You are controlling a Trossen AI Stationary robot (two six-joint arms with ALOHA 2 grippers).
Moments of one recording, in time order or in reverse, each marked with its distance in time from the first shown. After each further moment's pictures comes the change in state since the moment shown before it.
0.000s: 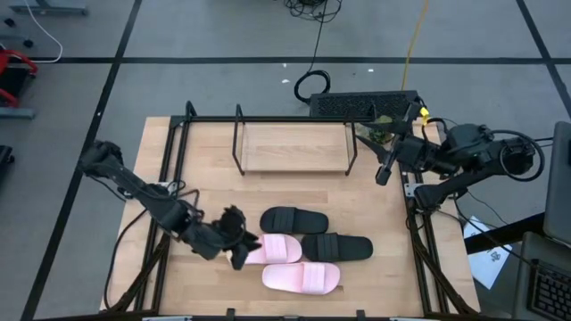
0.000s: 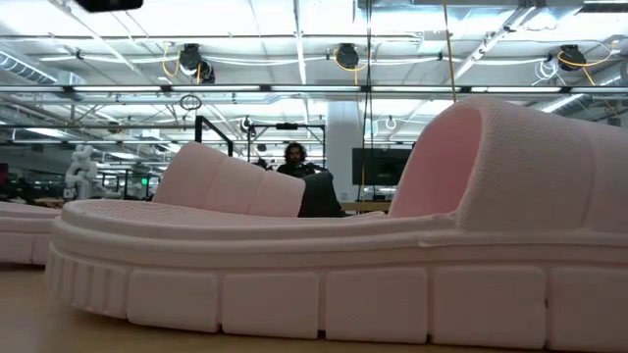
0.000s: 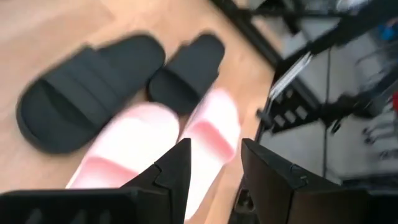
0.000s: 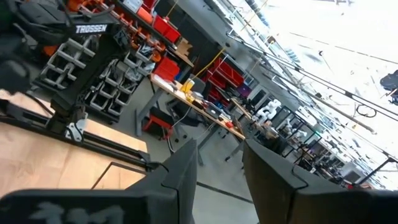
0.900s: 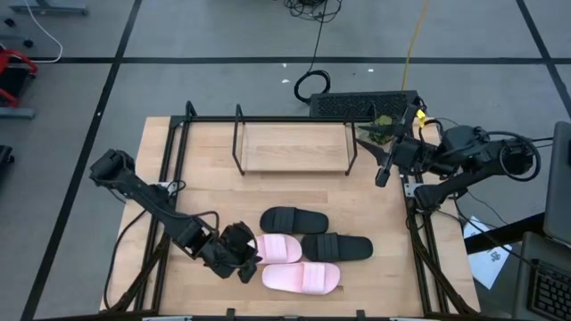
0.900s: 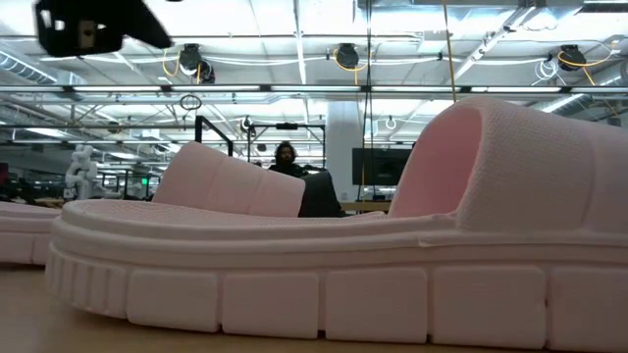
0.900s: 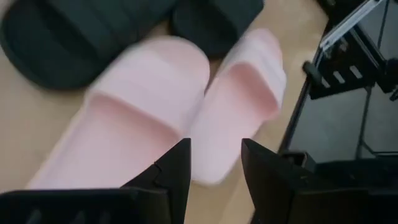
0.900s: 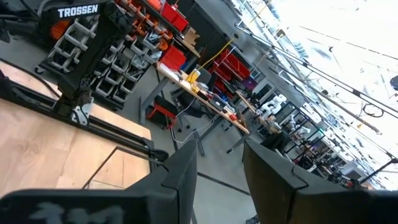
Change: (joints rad) left arm -0.029 0.164 -0.001 -0.016 0.038 -0.083; right arm -0.001 0.001 -0.001 -0.063 0.000 0.000
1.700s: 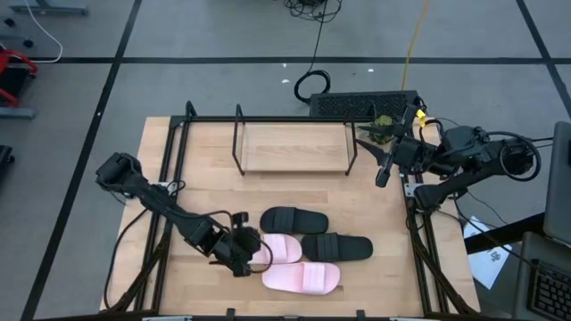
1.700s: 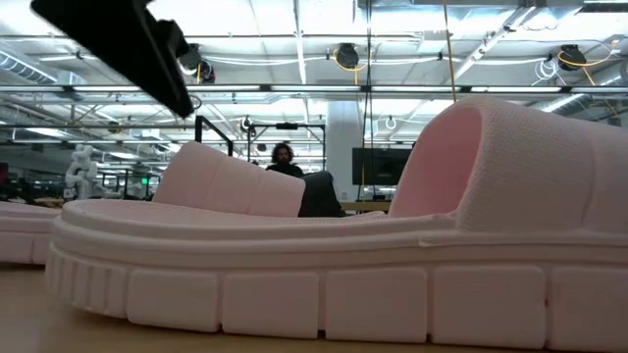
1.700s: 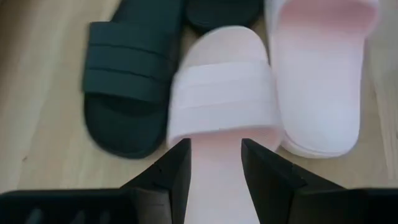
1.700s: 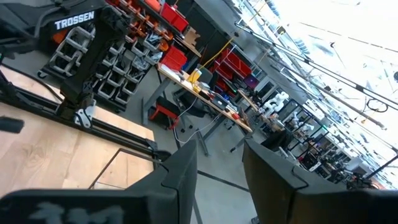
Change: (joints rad) left arm 0.062 0.078 0.001 -0.110 0.002 0.713; right arm 0.000 0.000 0.000 -0.002 0.000 0.031
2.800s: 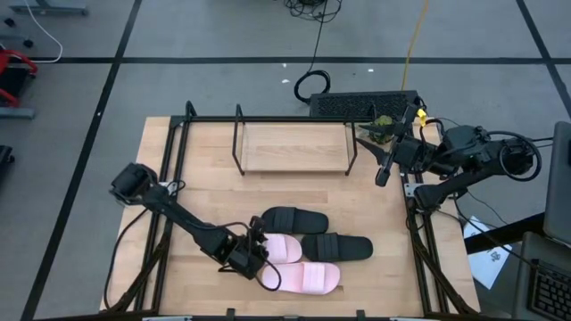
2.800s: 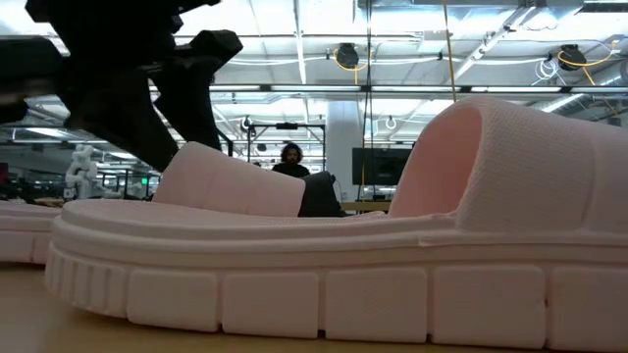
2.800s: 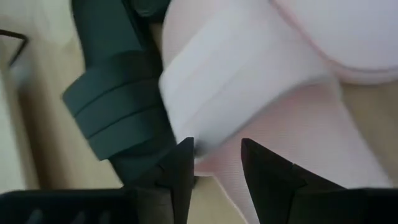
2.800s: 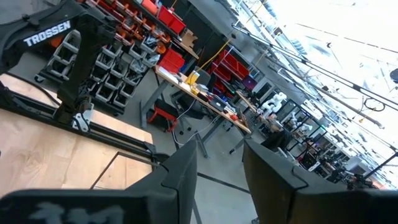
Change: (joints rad) left arm 0.010 0.171 0.043 0.011 -0.121 0.611; right arm 0.000 0.001 0.000 0.019 0.003 0.002
